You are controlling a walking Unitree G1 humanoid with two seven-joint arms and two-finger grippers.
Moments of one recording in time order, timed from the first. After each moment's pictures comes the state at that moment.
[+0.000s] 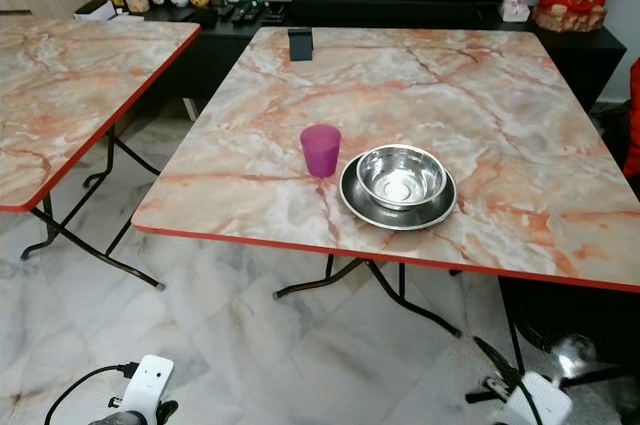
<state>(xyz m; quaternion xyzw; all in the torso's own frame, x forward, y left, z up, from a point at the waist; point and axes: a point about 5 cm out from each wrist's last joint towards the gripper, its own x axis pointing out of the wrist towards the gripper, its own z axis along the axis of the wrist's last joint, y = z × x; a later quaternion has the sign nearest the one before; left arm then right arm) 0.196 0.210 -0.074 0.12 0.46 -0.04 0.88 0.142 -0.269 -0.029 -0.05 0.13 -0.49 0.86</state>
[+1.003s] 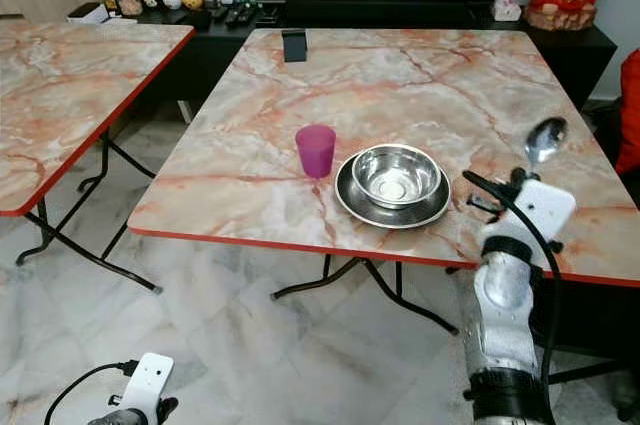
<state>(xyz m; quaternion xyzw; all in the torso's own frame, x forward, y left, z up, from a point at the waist) 0.198 0.211 -0.073 0.11 0.45 -0.03 0.89 0.314 -0.246 0.138 0.01 -0.08 -0.22 0.97</state>
